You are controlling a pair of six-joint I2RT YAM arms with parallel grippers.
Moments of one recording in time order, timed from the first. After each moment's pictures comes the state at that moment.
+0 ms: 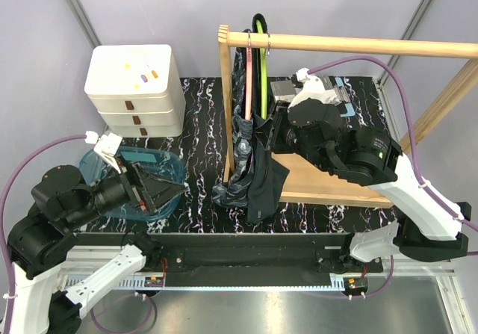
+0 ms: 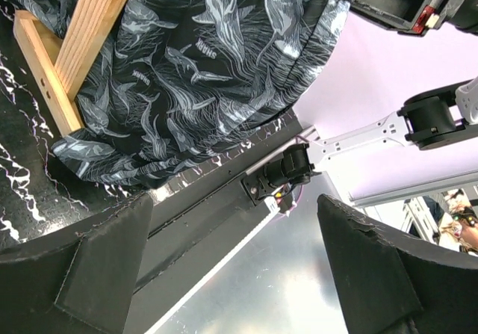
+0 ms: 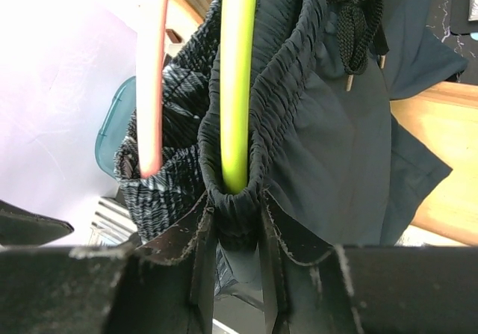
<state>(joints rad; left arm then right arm) -0.58 0.60 1.40 -1.04 0.30 -0.65 1.12 1.36 1.96 -1.04 0.52 0.78</state>
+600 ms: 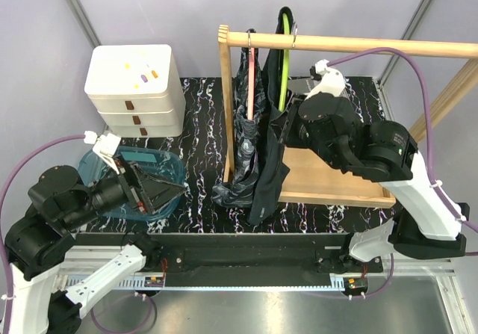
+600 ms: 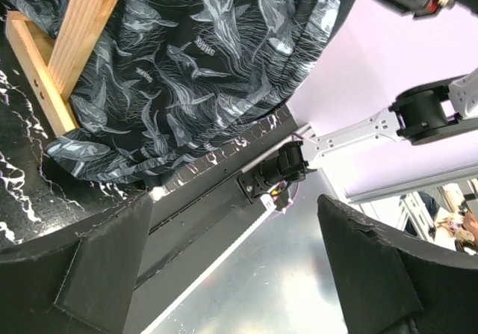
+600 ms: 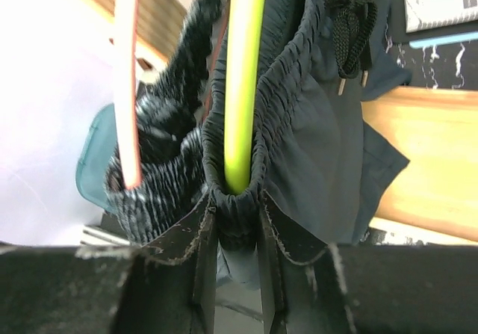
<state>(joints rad) -0.58 0.61 1.42 -1.05 0.32 -0.65 1.12 1.40 2.13 -1.23 0.63 0.82</state>
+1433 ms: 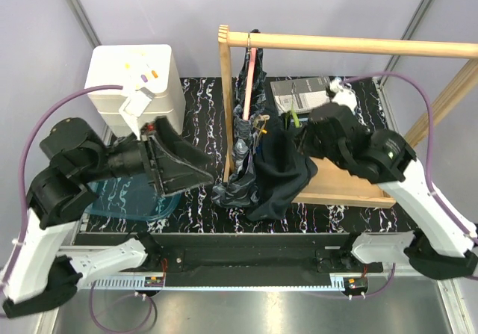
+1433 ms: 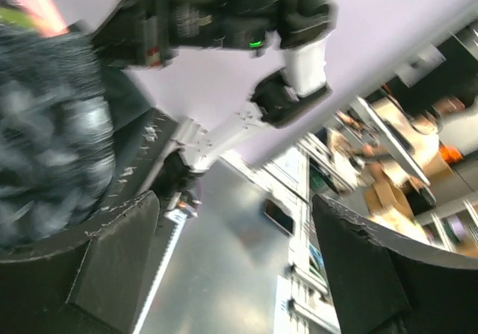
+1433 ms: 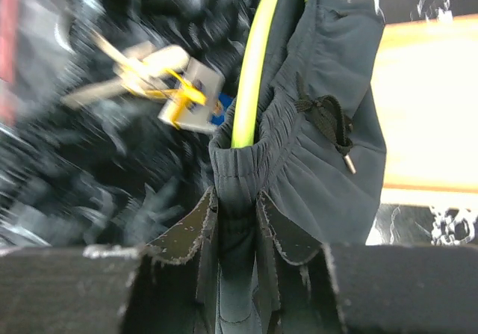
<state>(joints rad) -0.70 0.88 1.60 -0.69 0.65 -0.72 0.88 1.26 1.78 -1.20 0.50 0.86</state>
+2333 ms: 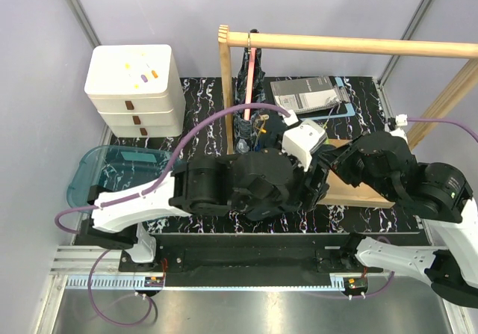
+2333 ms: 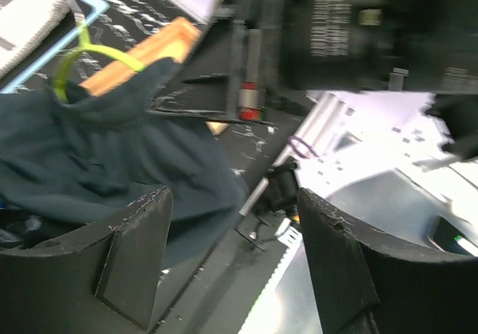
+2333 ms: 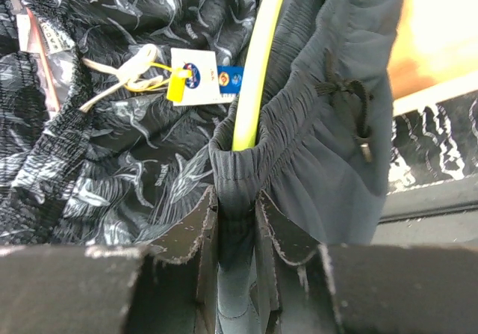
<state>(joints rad) -1.52 1.62 2.13 -0.87 -0.46 -0.43 0.88 0.95 1.61 -1.33 0.48 1.39</state>
